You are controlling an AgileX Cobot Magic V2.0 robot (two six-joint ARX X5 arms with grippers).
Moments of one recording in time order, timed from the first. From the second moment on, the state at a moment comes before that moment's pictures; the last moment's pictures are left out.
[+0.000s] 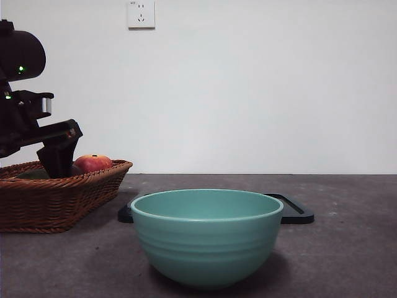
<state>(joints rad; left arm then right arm) -0.19 1.57 0.94 -0.53 0.16 -0.15 0.17 0.70 0.82 -0.69 -0.47 0.09</state>
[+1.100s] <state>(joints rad) -0.19 1.44 1.13 -0.82 0.15 -0.17 0.17 0.70 0.82 -0.69 -0.47 0.09</state>
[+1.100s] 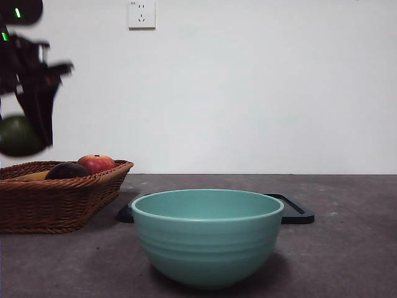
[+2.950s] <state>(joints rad) -0.98 1.72 1.13 -0.58 0.10 -0.34 0.17 0.70 0.82 -0.69 -0.47 0.09</state>
